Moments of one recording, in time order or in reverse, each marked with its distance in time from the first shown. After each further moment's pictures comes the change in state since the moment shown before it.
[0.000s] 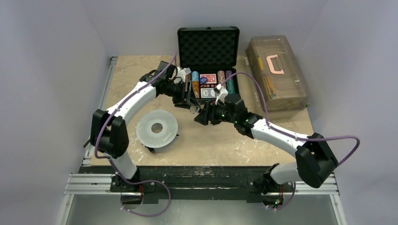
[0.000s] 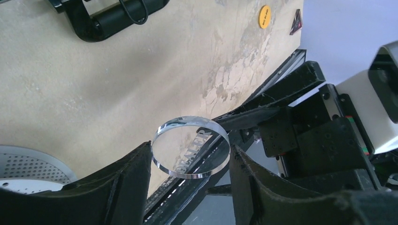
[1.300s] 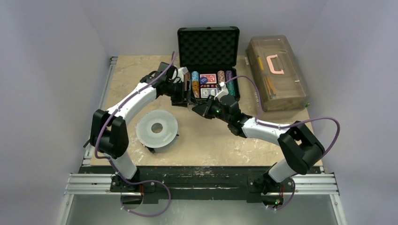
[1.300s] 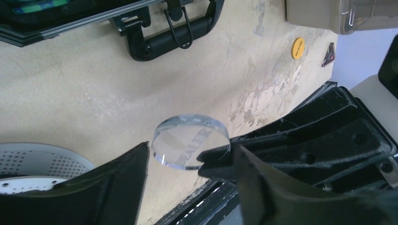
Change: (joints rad) left arm -0.024 -0.003 -0.034 0.048 -0.172 -0.024; right arm 0.010 0.166 -0.056 0.380 0.163 0.292
